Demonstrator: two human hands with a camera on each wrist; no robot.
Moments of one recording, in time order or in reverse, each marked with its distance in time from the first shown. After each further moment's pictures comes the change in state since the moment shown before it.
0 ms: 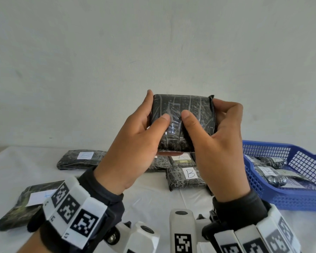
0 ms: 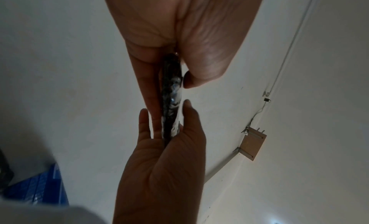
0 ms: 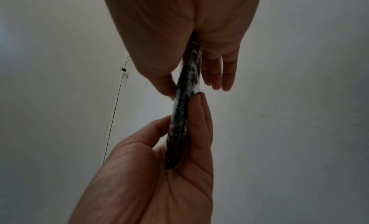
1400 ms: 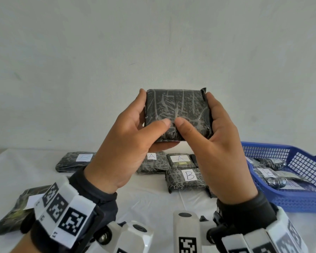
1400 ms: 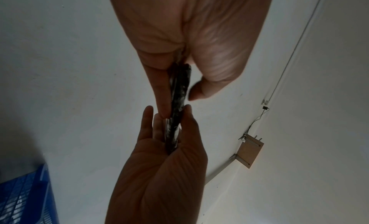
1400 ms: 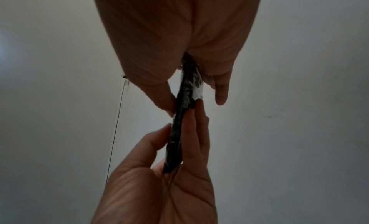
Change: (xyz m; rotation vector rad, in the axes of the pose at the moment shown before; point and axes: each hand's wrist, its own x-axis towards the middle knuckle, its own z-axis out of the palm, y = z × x) left_hand -0.002 0.008 -0.004 -0.257 -0.103 0.049; right_hand 0.004 0.002 -0.008 0.084 -0.222 0.029
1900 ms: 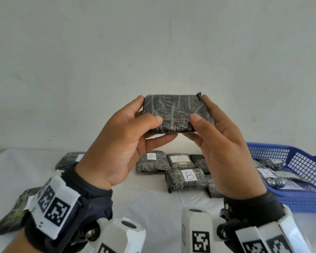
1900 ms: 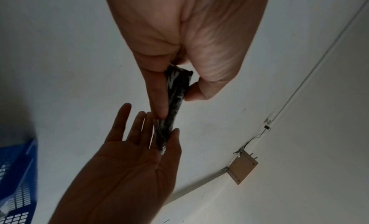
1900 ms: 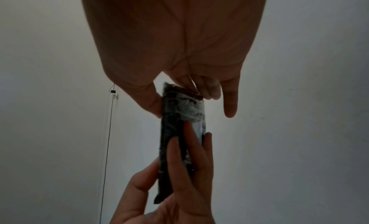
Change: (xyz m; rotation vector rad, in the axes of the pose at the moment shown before) left_hand 0.007 -0.002 -0.012 -0.163 -0.034 -0.052; right_hand 0.004 0.007 -0.012 0.236 -0.065 0.106
